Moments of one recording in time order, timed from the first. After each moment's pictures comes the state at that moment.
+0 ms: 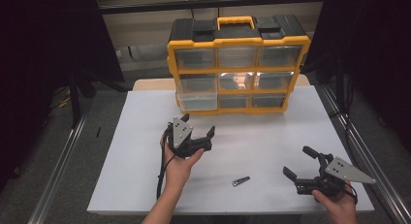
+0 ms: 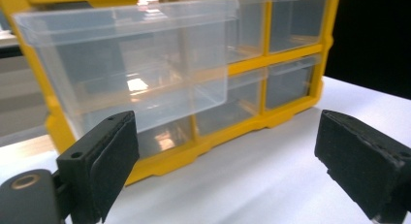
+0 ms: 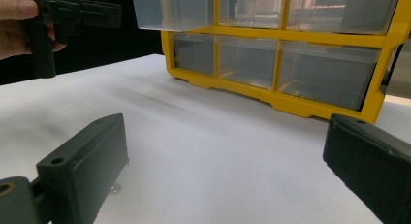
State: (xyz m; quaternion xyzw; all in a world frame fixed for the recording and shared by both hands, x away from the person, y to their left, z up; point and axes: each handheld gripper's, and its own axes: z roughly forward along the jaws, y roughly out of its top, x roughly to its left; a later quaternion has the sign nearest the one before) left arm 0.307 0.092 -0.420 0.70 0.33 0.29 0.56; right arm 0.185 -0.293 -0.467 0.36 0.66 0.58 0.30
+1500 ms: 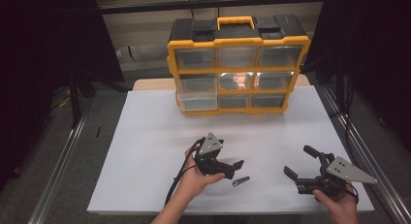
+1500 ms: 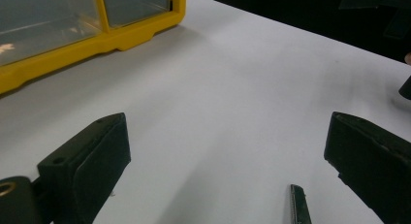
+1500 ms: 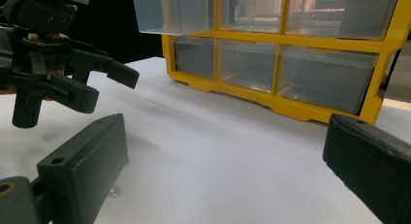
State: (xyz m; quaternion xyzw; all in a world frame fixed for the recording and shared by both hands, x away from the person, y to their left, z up) left arm 0.287 0.039 -0.454 0.82 0.24 0.08 0.52; right arm 0.185 -0.294 -0.465 0.36 0.66 0.59 0.30
